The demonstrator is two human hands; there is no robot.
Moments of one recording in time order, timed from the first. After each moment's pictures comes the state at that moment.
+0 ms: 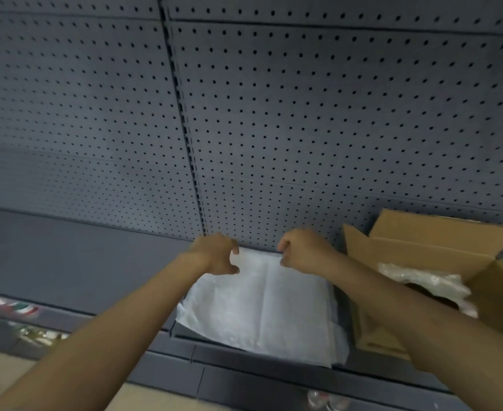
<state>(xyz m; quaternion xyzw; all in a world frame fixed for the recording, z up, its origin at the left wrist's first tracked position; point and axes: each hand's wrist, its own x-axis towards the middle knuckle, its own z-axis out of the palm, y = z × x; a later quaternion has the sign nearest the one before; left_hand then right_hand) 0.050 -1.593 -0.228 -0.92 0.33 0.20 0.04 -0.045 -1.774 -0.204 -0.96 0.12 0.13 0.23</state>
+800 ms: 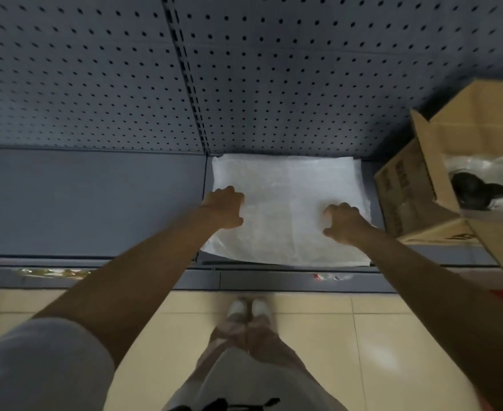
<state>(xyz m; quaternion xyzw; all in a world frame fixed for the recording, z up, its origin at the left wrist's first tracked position) 0.098 -1.557 -0.366 -0.87 0.39 0.31 0.06 -0.066 -1.769 -0.392 -0.89 0.32 0.29 0.15</state>
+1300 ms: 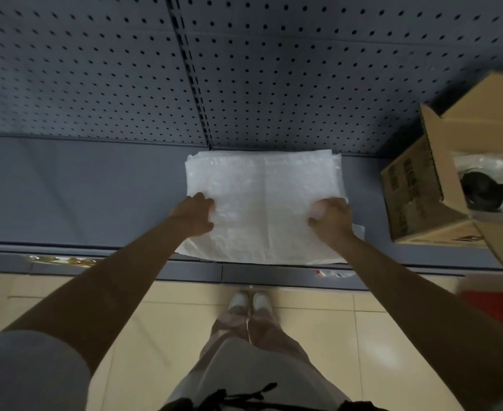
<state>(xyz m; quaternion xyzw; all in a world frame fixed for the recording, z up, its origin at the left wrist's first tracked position) 0.106 -1.499 -0.397 -0.90 0.30 0.32 0.05 -0.058 -1.745 -0.424 -0.90 0.37 0.13 0.21</state>
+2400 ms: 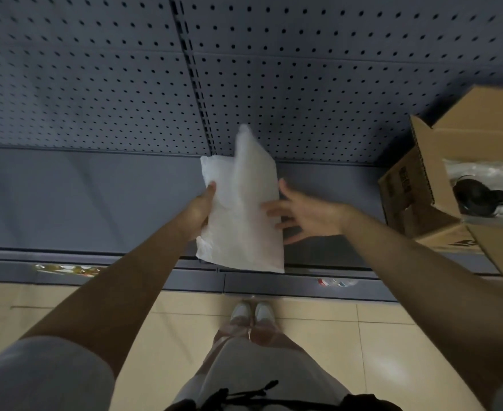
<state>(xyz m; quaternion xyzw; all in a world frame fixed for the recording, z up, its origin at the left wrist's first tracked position) 0.104 -1.513 -0.377 -0.72 -0.11 0.43 -0.53 -0.019 -1.724 -0.340 -0.56 0.25 0.39 0.69</state>
